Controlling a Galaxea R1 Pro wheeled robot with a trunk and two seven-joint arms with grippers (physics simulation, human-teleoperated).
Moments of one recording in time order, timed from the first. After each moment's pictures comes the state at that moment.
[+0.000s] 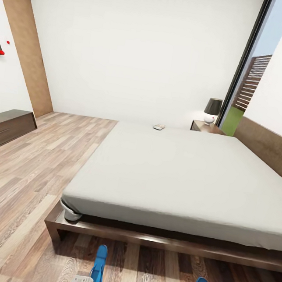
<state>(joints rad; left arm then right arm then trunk) -0.32 0.00 -0.08 -0.27 0.28 -0.12 -0.60 -0.37 -0.28 0.01 -0.10 -0.29 -0.08 0.63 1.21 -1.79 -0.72</state>
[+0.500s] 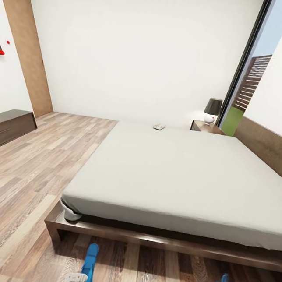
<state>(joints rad) -0.32 0.02 -0.07 -0.28 0.28 -0.12 -0.46 -0.37 -0.52 -0.01 -0.10 -0.33 0.01 1.27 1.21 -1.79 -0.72</state>
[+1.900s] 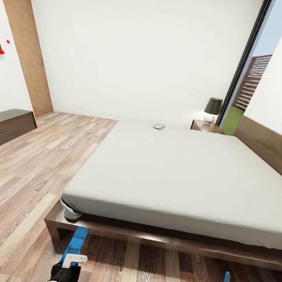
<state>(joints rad) -0.34 -0.02 -0.08 -0.46 0.04 -0.05 0.13 -0.37 -0.54 0.00 -0.10 -0.39 0.05 1.38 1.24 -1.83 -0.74</state>
